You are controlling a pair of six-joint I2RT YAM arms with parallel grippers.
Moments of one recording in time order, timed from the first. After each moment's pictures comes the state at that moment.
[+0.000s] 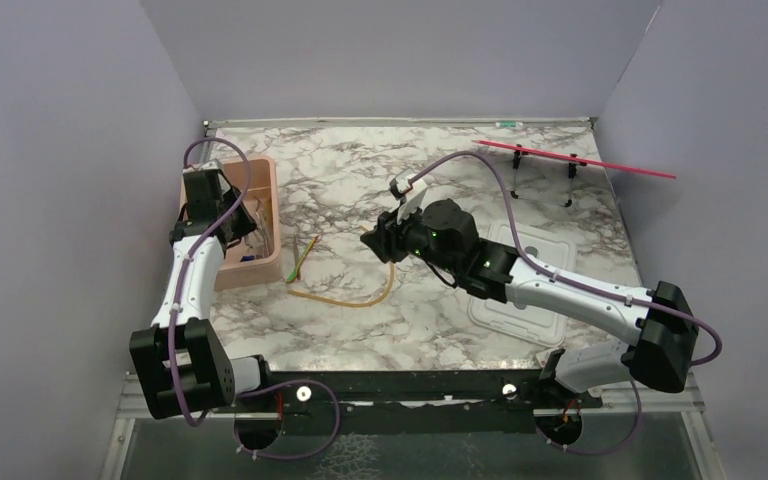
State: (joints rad) left arm 0.17 1.26 0.96 -0.44 0.08 -0.30; right arm 1.01 1.36 1.05 0.09 0.11 0.24
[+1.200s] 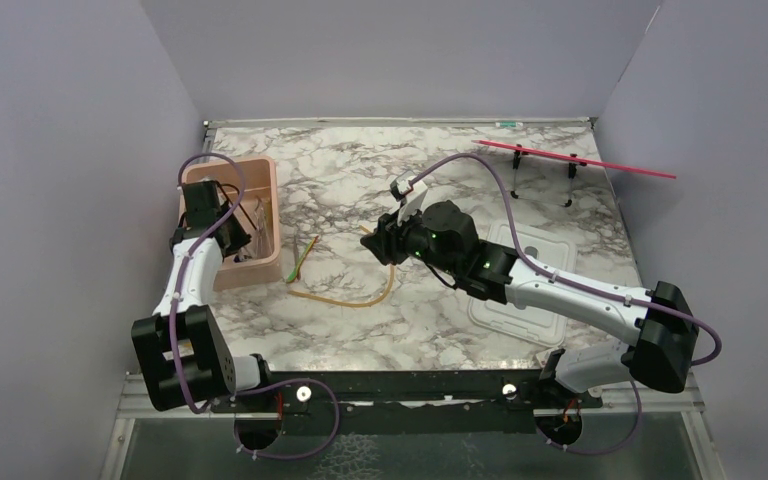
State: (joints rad) left arm 0.24 1.31 0.87 -0.43 0.03 -0.32; right arm 1.01 1.36 1.03 0.09 0.10 0.26
